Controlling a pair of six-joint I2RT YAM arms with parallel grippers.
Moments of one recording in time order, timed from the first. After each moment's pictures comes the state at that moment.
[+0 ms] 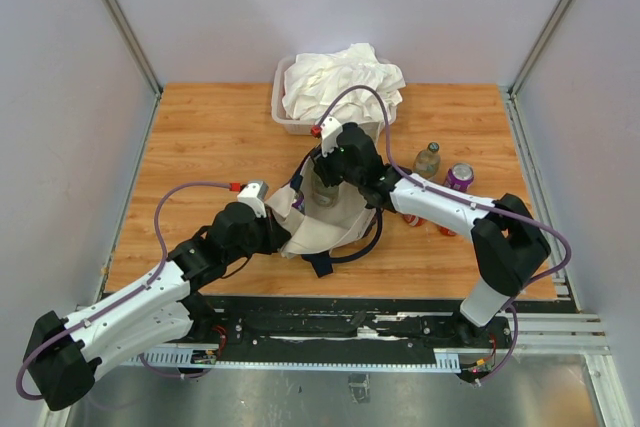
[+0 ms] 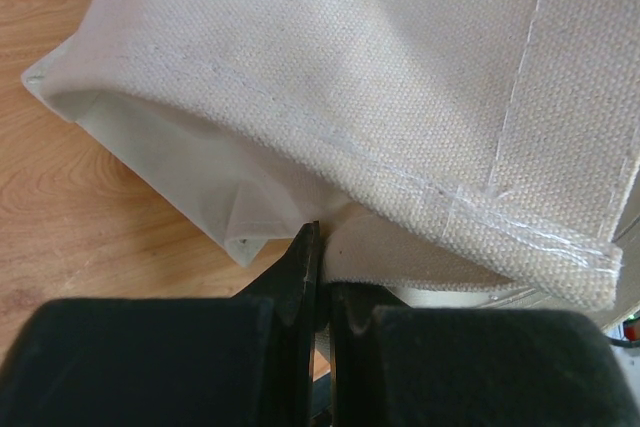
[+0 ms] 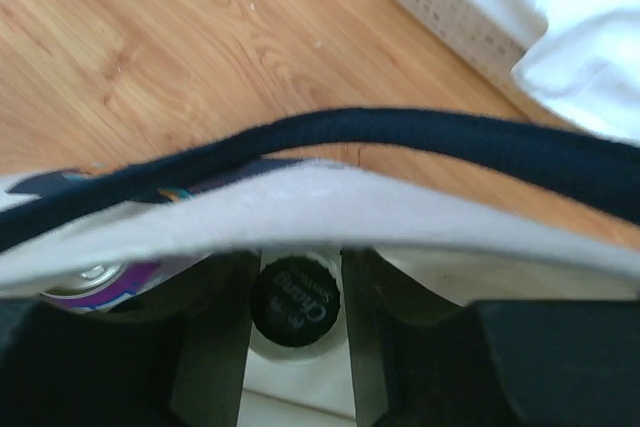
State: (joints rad) left arm -0.75 0.77 0.44 -0.21 -0.09 -0.64; right arm 0.77 1.66 1.15 0.08 0.03 -0.04
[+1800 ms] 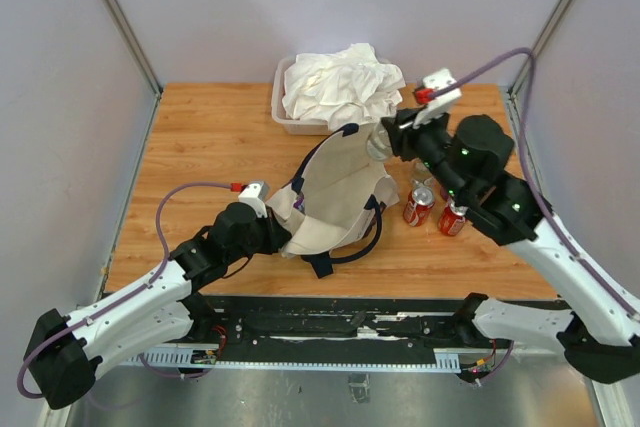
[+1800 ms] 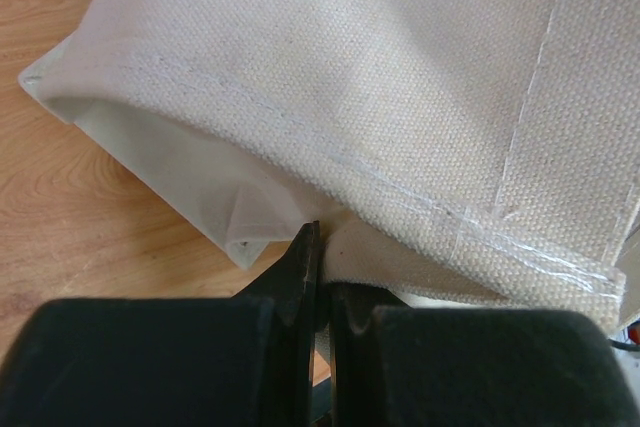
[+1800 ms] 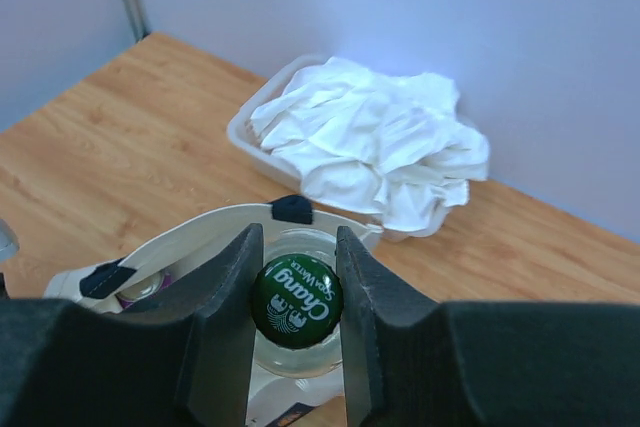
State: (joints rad) left arm -0.75 0.79 0.43 -0.19 -0.09 -0.64; right arm 0.82 1.09 1.37 -0.34 0.30 -0.07
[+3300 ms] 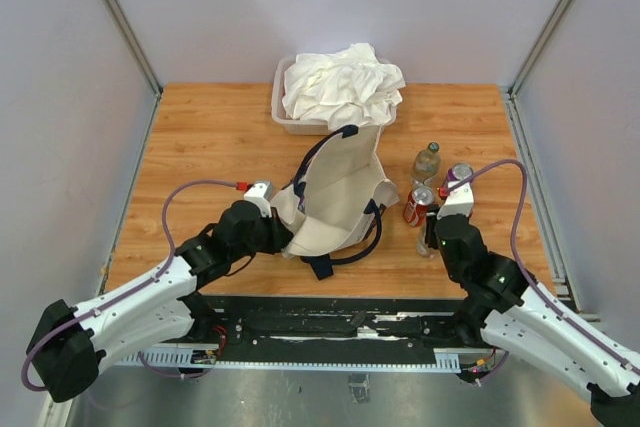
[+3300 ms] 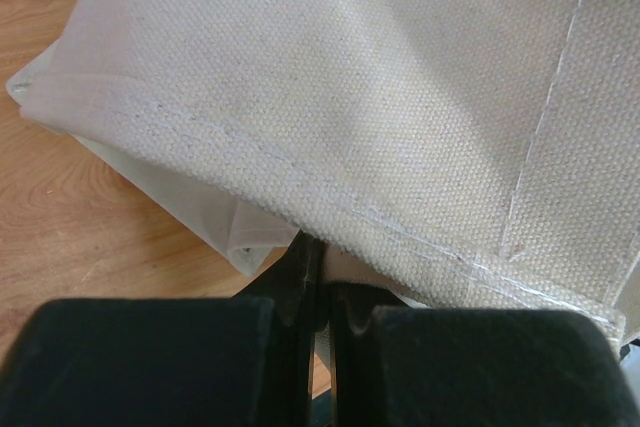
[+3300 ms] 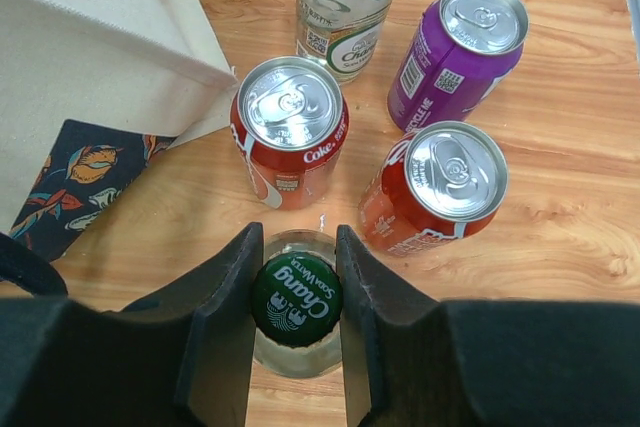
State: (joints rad) left arm -0.75 0.85 0.43 -0.15 -0.08 -0.61; right arm 0.81 0.52 0.51 -0.48 0.71 0.25
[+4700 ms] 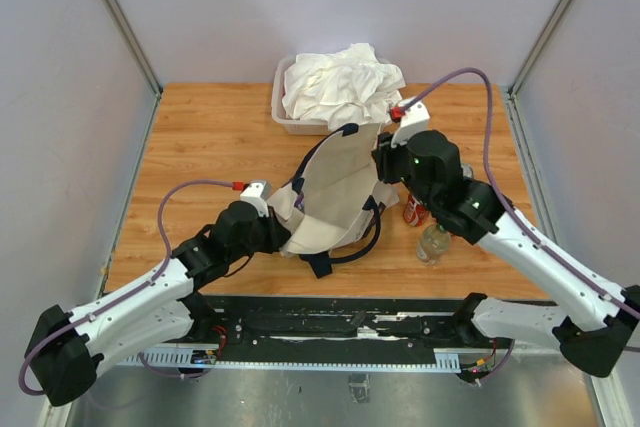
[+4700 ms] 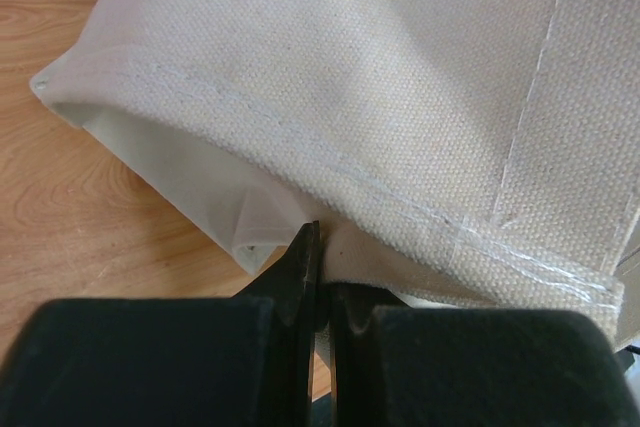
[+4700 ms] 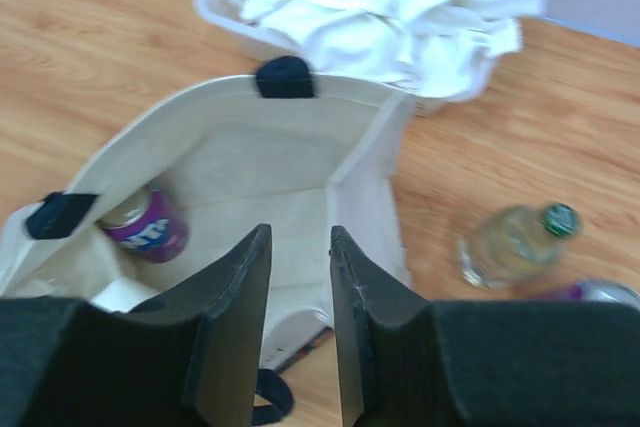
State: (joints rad) left arm -0.75 0.82 0.44 -0.17 -0.10 -0.60; right arm 0.82 1.04 1.15 -0.42 0.47 0.16
